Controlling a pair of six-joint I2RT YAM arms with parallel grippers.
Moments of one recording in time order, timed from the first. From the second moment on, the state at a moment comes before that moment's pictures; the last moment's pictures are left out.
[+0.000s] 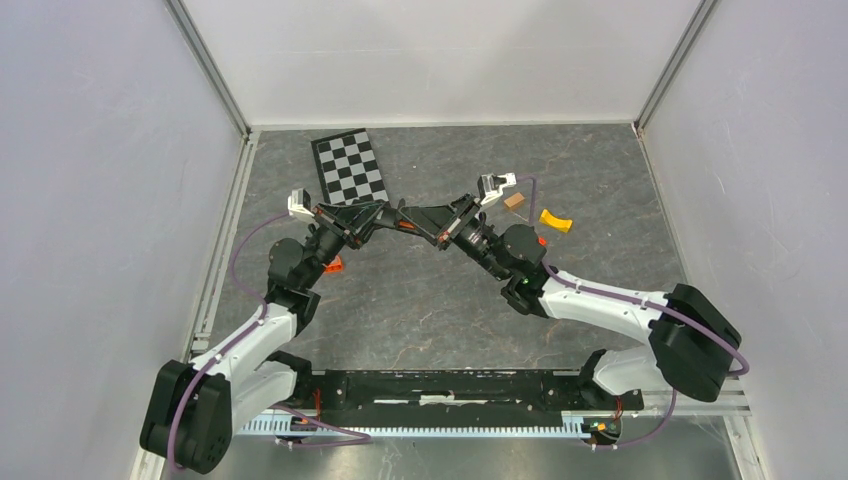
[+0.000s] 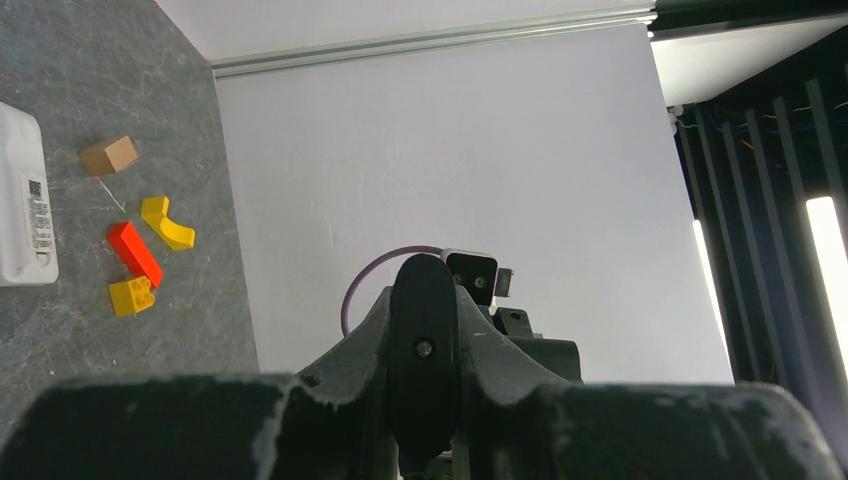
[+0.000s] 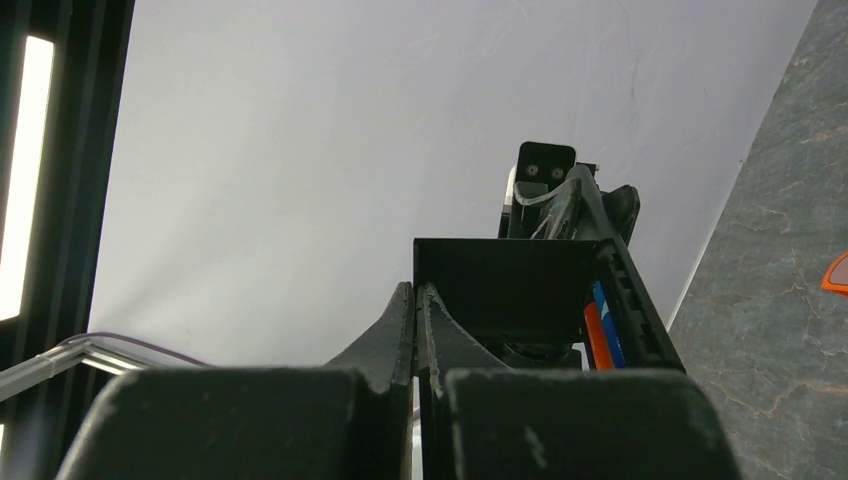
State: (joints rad) left arm -0.32 0.99 0.35 0.87 0.29 -1.58; right arm 0.91 1.35 0.74 0.91 0.02 1.38
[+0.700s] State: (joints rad) left arm -0.32 0.99 0.35 0.86 0.30 -1.59; right arm 0.89 1.30 0.67 0.90 0.02 1.41
